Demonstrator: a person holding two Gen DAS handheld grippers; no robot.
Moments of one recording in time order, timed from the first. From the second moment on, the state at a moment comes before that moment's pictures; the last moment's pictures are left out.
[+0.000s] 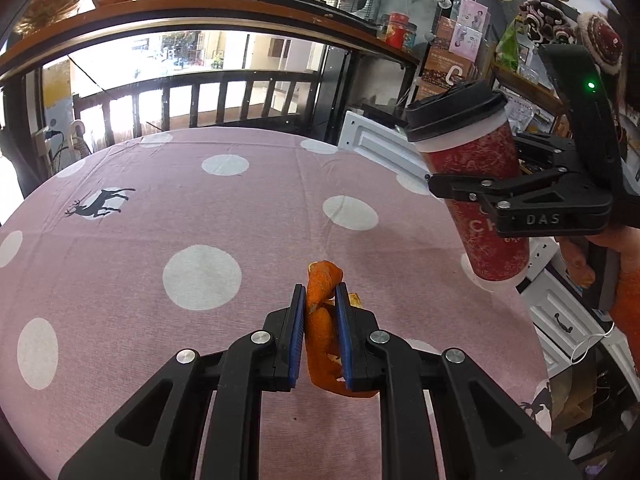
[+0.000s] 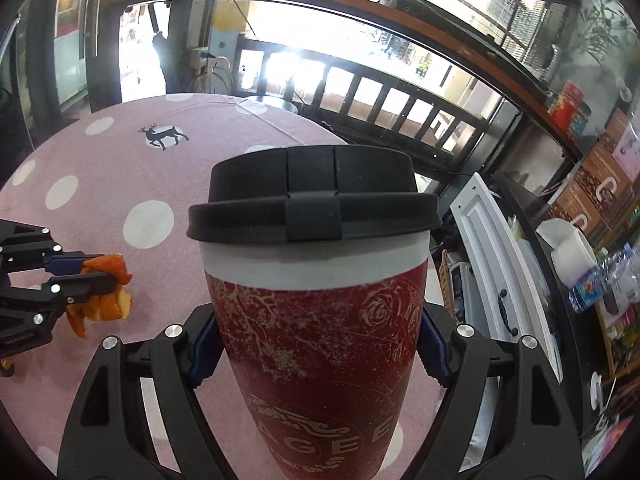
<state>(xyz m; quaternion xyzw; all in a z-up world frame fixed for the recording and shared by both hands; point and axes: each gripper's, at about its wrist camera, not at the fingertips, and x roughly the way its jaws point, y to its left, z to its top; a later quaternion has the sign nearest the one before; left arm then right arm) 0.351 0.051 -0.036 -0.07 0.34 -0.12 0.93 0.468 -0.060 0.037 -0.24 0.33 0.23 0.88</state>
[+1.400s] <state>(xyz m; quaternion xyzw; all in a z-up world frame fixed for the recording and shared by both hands) 0.281 -0.203 -0.044 0.02 0.37 -0.34 0.87 0.392 -0.330 -0.203 0.01 0.49 -0.02 0.87</state>
